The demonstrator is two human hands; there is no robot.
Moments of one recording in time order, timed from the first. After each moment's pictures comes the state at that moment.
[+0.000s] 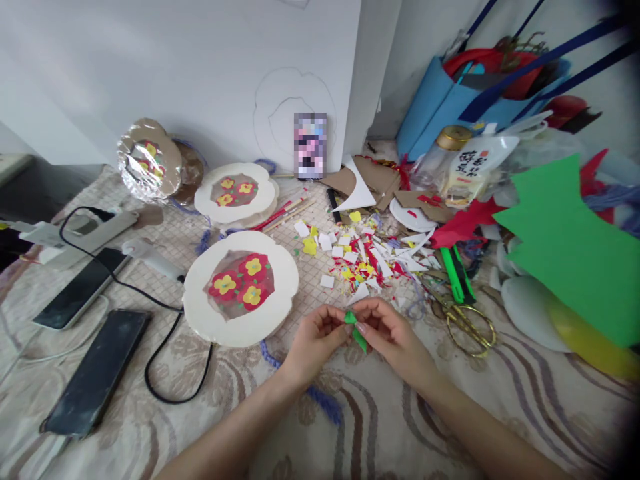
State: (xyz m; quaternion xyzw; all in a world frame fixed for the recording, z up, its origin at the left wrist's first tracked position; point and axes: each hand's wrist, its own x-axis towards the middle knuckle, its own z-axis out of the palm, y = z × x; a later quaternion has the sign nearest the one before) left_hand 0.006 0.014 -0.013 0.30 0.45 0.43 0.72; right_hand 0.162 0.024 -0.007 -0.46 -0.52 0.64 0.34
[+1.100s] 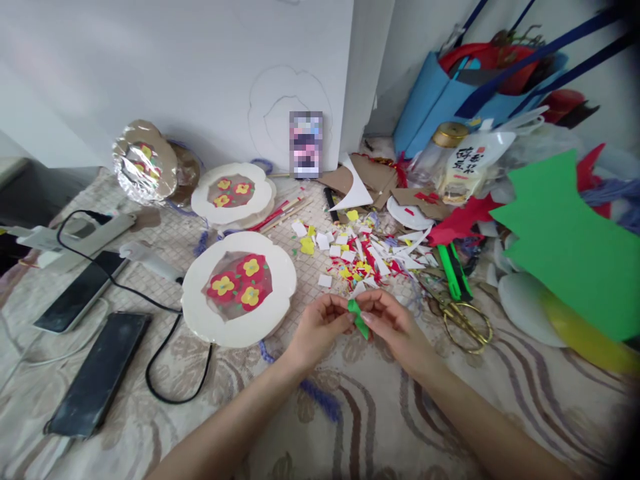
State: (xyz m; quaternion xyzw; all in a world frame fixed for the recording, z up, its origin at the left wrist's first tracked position) left_hand 0.012 0.030 -0.005 0.30 0.45 0.43 0.72; right_hand 0.172 0.032 -0.017 -0.44 -0.47 0.66 0.39
